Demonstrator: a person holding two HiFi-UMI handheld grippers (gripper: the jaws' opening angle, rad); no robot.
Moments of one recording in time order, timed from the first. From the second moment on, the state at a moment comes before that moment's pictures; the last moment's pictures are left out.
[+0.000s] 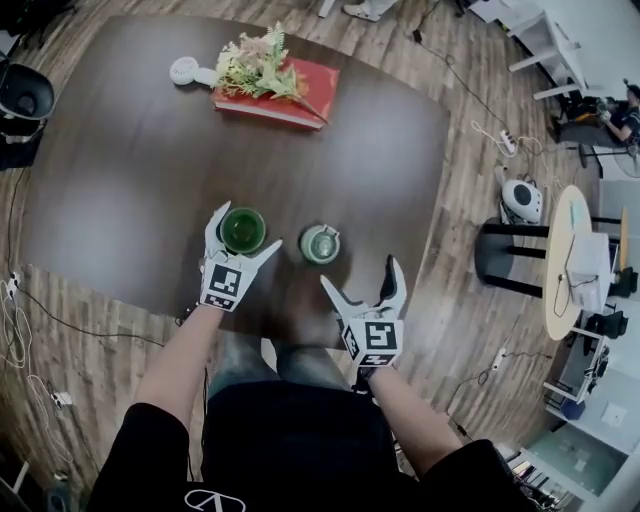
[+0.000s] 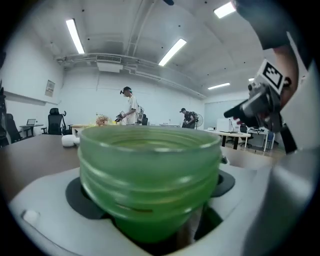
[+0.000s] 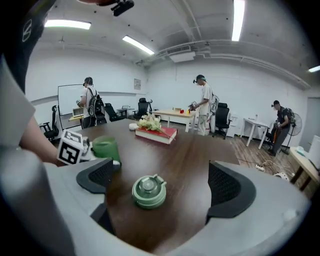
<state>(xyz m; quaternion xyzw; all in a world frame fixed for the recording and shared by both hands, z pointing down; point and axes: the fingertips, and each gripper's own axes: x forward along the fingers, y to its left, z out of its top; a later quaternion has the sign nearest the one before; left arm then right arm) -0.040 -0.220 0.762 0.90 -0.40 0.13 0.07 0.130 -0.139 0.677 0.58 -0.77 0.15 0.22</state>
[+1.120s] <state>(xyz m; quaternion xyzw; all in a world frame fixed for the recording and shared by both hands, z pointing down) -0.027 -0.228 0.760 0.92 -0.38 0.12 0.08 0.086 -0.175 0.817 0.59 -0.73 0.22 0.29</state>
